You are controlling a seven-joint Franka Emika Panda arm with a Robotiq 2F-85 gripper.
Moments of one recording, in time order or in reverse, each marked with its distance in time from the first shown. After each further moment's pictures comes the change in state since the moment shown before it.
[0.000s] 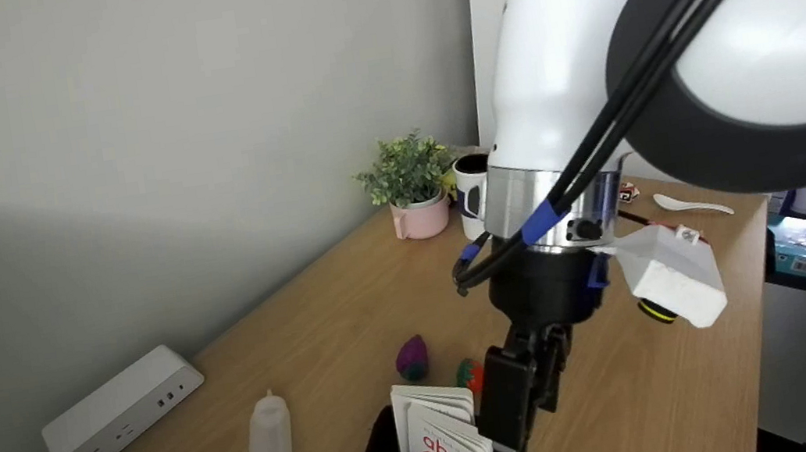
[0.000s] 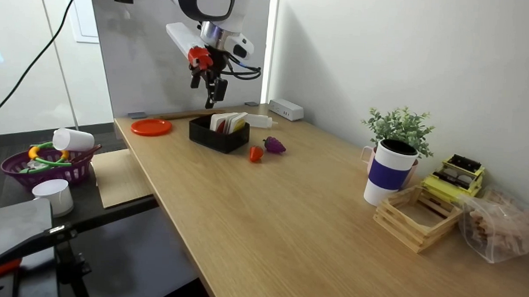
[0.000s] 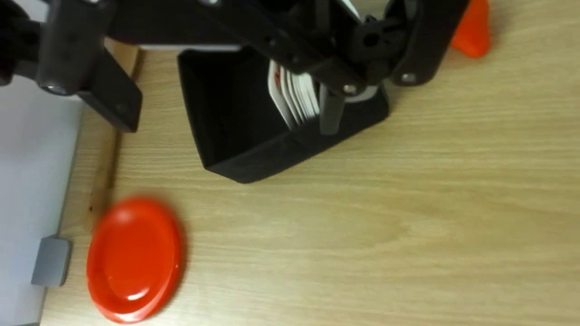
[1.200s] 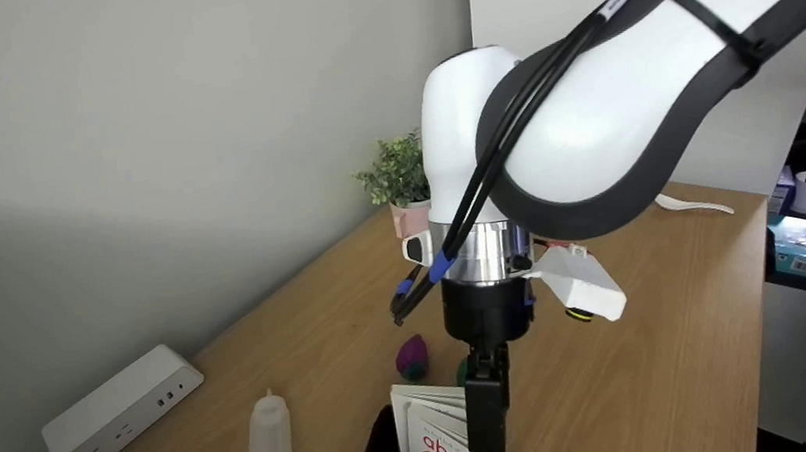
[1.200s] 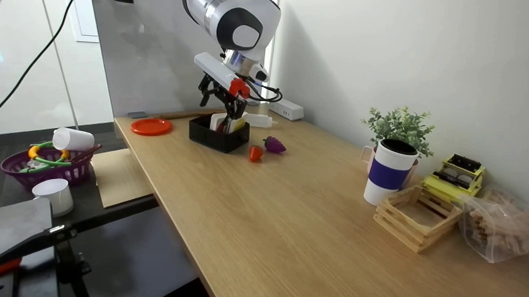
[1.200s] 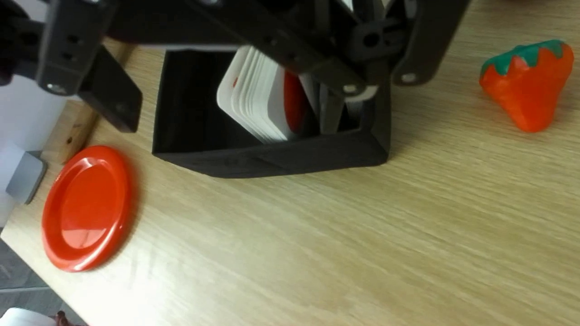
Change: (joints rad) arm -0.055 0.253 0.020 0.274 -0.098 -0.158 -0.339
